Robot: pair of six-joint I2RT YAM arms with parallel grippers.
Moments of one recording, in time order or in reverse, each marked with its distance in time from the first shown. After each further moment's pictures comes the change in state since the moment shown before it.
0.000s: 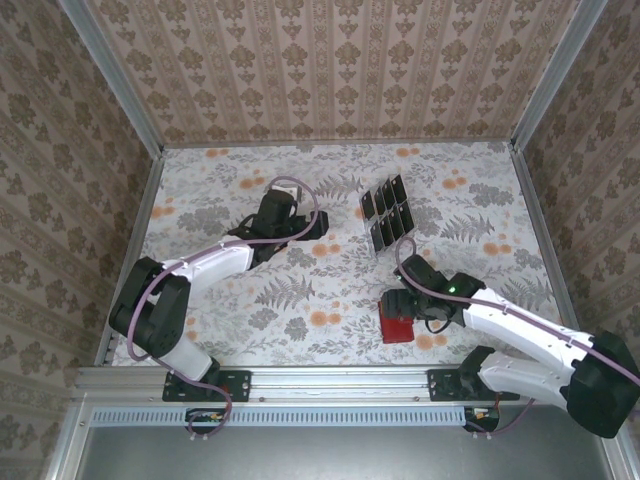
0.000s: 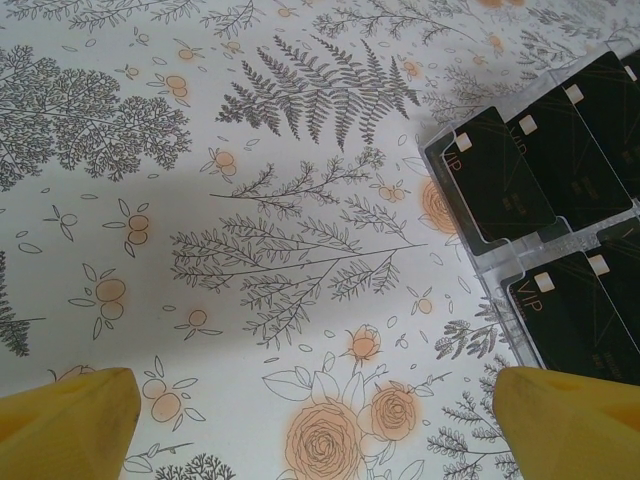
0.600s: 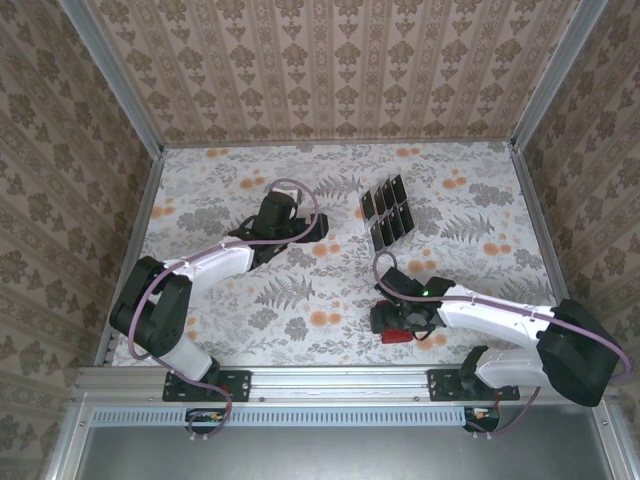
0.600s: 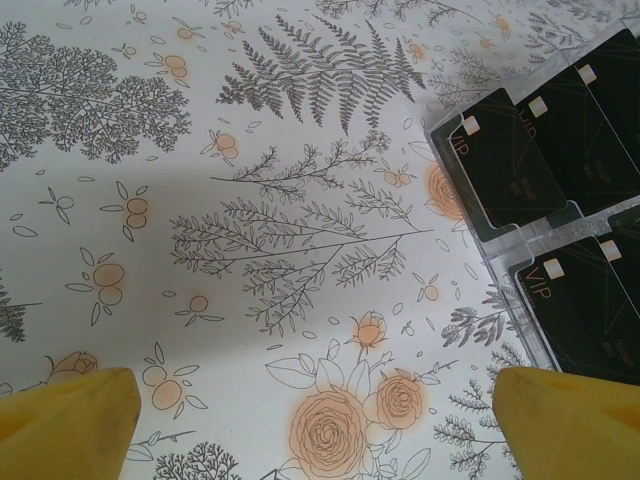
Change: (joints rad) left arm 0.000 0.006 -0.012 0.000 0.007 0.000; right arm 0.115 0.193 -0.023 0.081 -0.039 0.084
